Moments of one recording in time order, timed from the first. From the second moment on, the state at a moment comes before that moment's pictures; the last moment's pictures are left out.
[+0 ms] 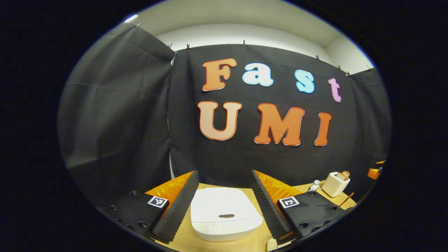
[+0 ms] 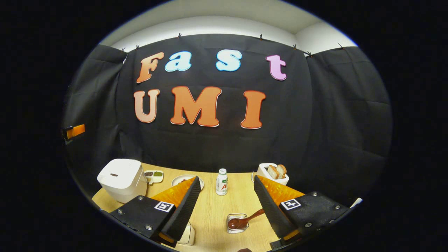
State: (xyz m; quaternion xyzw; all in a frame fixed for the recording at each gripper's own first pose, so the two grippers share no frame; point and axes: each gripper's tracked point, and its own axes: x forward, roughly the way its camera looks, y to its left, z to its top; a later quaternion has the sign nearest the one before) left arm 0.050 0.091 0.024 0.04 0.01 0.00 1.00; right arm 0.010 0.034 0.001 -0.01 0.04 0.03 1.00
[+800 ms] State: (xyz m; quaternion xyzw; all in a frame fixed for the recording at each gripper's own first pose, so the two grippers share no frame) left arm 0.000 0.053 0.115 0.07 -0.08 -0.03 0.99; right arm -0.018 0.000 0.037 0.02 0.00 0.00 1.00
